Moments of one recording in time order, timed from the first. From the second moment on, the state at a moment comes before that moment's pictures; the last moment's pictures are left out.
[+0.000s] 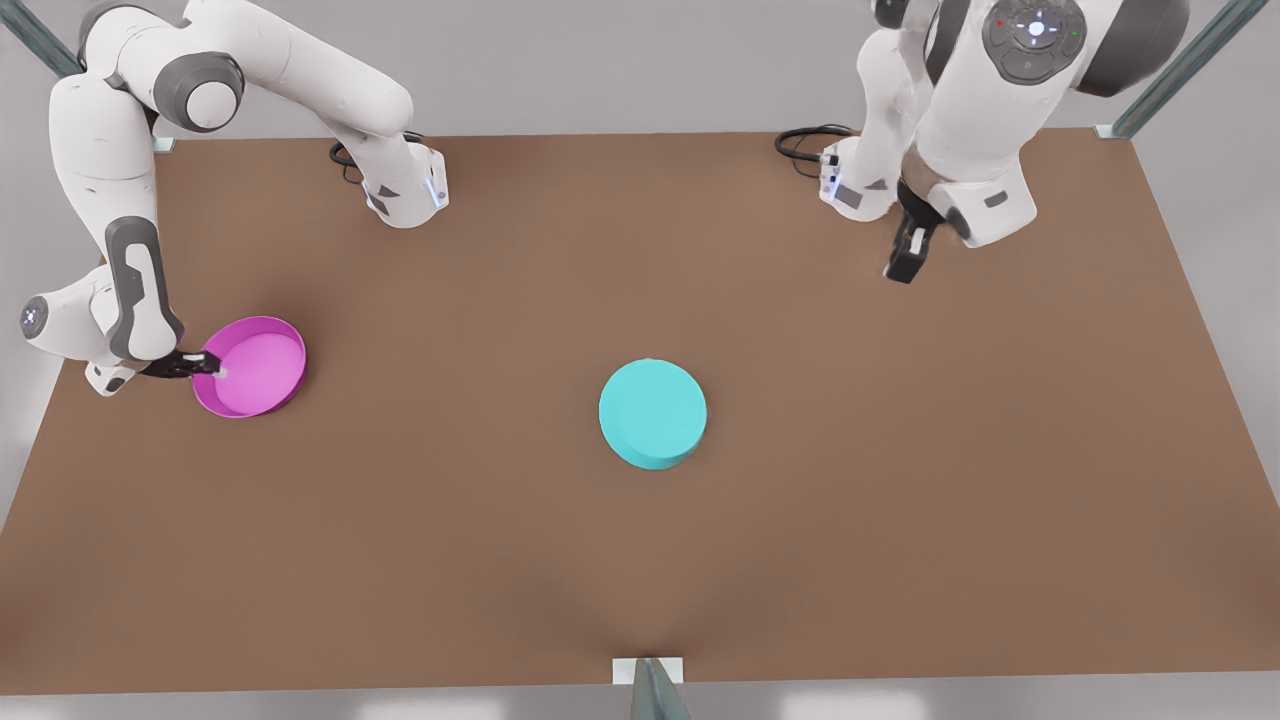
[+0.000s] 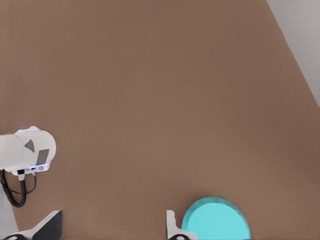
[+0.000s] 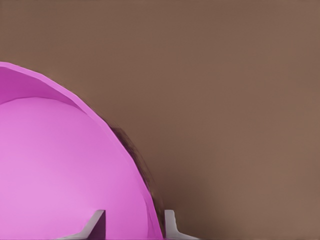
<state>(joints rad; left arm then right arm) -0.85 0.26 0.71 -1.04 -0.14 1.06 -1.42 -0.52 0.53 -0.17 -2.03 0.24 2.33 -0.92</state>
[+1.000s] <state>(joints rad) 0.00 0.20 -0.10 -1.37 -0.01 1.43 -0.39 0.03 0.52 0.09 -1.69 0.60 2.10 -0.82</state>
